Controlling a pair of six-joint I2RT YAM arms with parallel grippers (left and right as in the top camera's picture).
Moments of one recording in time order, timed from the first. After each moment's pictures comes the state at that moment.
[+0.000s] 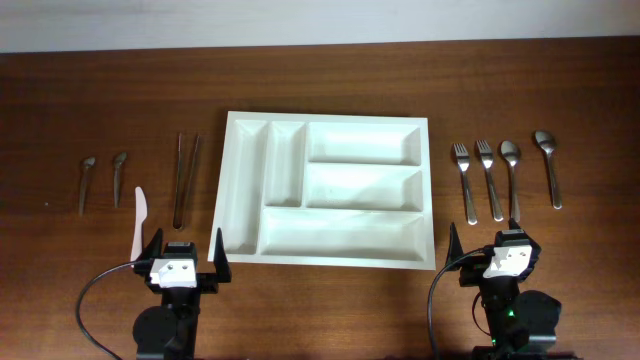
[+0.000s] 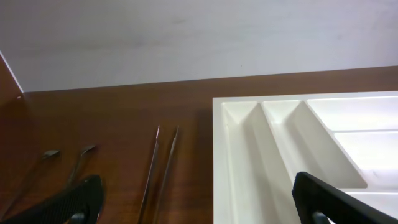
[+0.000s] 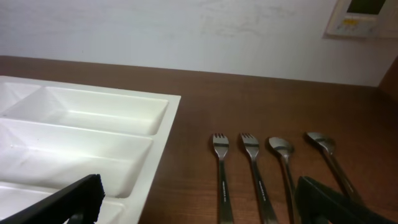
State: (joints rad) left arm -0.05 0.01 0.05 -0.15 -0.06 0.05; right arm -0.07 0.02 0.07 -0.21 -0.09 -0.07
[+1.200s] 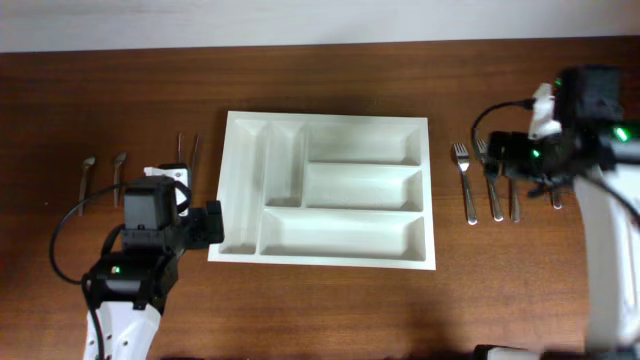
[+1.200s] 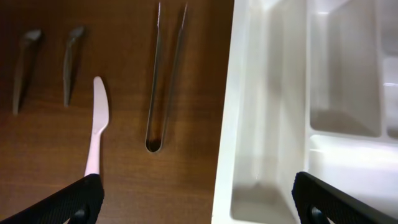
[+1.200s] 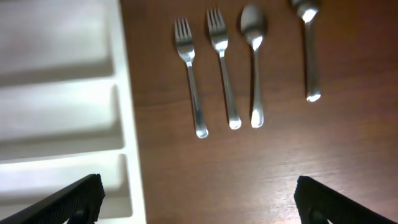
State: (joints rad) left arm -0.05 1.01 0.85 -0.74 -0.10 -0.07; right arm -0.14 1.51 1.59 -1.30 0.00 0.04
